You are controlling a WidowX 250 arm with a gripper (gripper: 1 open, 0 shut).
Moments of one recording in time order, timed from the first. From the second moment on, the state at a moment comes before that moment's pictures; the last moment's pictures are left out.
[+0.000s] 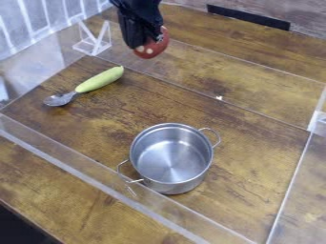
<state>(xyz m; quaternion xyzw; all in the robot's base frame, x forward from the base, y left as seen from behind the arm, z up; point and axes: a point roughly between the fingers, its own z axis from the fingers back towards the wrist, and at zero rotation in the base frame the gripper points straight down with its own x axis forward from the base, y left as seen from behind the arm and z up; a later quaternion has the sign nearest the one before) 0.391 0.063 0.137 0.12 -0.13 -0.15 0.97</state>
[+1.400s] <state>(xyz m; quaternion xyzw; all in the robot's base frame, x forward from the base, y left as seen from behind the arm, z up) 0.413 0.040 0.135 0.12 -0.13 -0.09 0.98</state>
